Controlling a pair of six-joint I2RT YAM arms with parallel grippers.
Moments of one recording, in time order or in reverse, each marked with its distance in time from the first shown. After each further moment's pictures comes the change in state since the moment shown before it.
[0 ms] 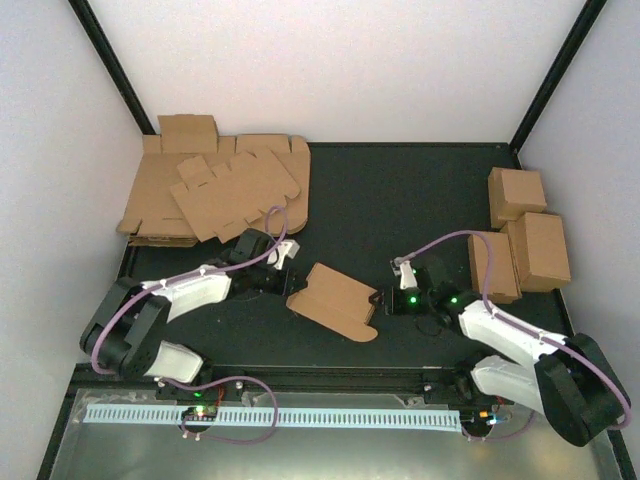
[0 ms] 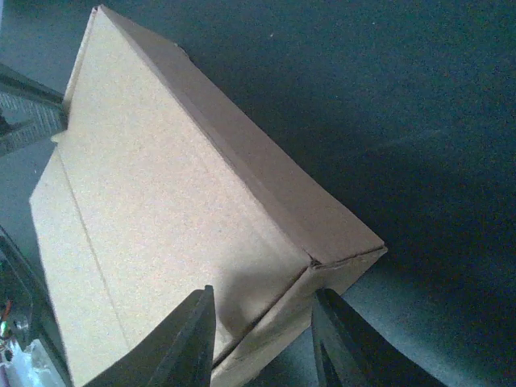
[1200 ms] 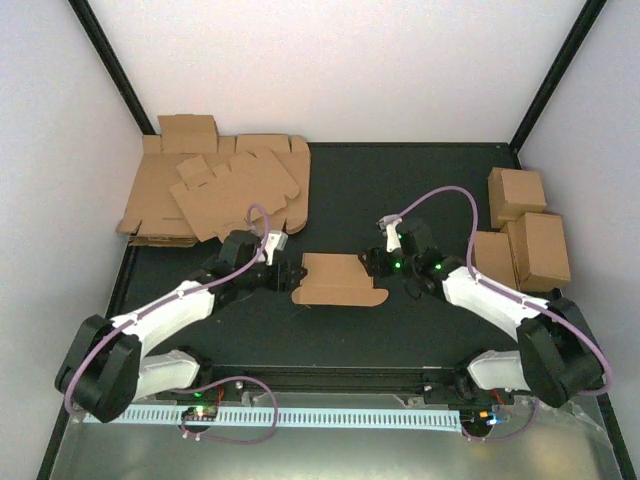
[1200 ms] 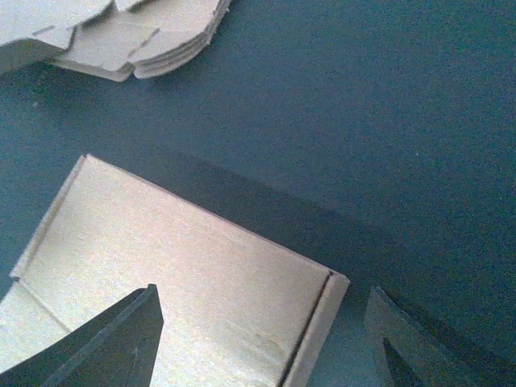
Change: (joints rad) left arm 0.013 -0.208 -0.046 0.064 -0.115 -0.026; right arm 0.002 0.222 0.291 0.060 0.270 -0.272
